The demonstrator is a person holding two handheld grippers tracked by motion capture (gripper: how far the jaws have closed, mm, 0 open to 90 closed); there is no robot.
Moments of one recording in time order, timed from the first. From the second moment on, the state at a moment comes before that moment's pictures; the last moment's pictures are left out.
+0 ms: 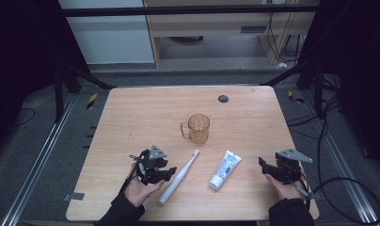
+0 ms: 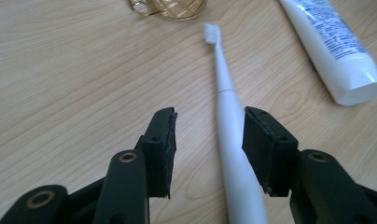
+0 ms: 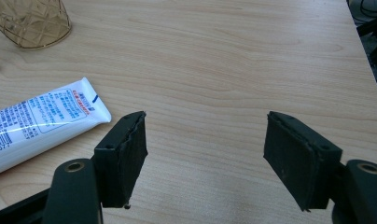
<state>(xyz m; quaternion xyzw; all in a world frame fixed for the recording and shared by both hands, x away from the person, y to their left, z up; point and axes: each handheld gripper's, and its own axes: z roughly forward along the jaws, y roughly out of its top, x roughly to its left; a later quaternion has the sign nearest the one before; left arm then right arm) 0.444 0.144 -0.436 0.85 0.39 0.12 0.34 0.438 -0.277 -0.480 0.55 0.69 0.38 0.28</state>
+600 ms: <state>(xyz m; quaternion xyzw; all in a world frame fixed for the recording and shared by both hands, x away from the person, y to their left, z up) 0.455 0.113 -0.454 0.87 0.40 0.10 0.28 0.439 -0.277 -0.480 0.55 0.70 0.38 0.27</state>
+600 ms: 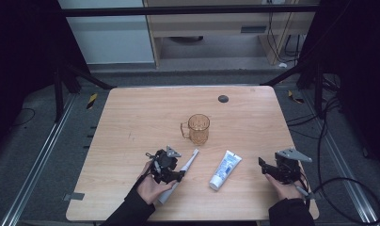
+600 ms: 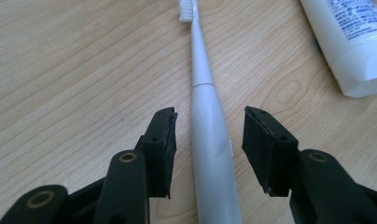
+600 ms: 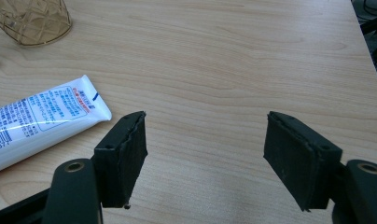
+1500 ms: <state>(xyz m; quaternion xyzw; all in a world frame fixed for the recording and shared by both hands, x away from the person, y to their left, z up) 0.469 0.100 -0.475 0.88 0.41 0.08 0.24 0.441 -0.276 -0.482 0.54 0.70 0.37 0.26</state>
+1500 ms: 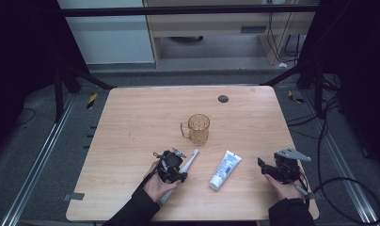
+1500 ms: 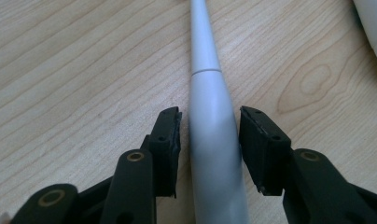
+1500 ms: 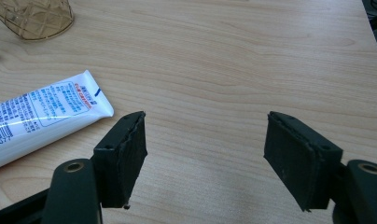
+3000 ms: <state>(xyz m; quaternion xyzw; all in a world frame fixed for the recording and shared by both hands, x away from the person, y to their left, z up) 0.464 0.122 -0.443 0.86 0.41 0.10 0.29 0.441 -0.276 -0.482 0.54 0.71 0.37 0.26</state>
